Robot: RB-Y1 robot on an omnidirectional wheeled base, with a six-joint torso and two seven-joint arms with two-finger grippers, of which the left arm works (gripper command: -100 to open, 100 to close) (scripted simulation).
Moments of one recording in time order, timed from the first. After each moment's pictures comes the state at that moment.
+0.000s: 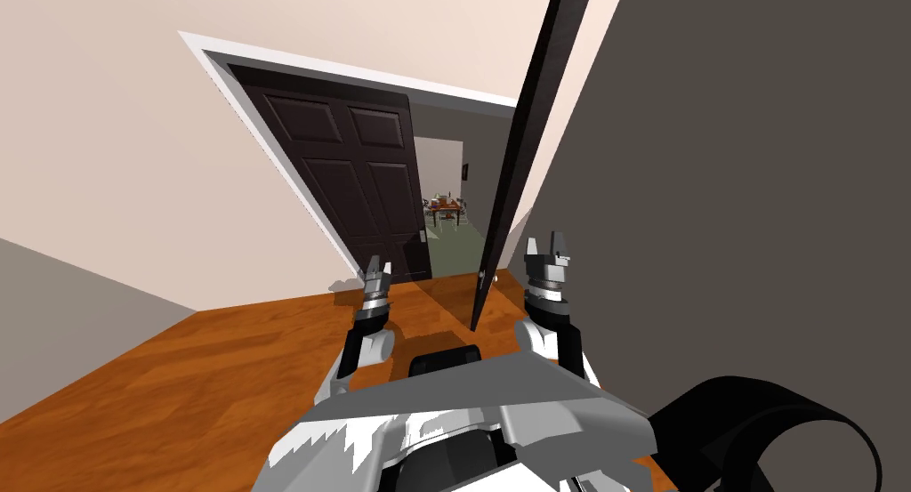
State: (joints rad) arm 0.28 0.07 -0.12 -1.82 0.22 -0.57 -0.20
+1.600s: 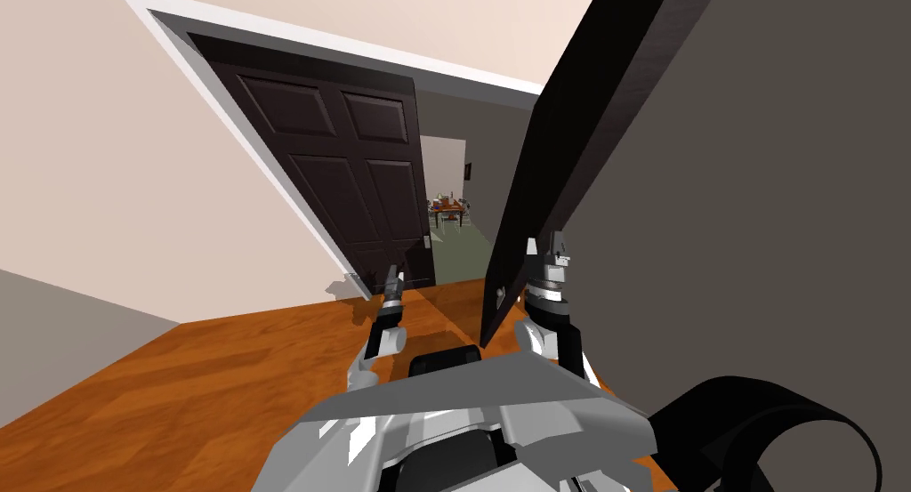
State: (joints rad) arm 0.09 0.09 -0.17 -1.38 0.36 -0.69 -0.25
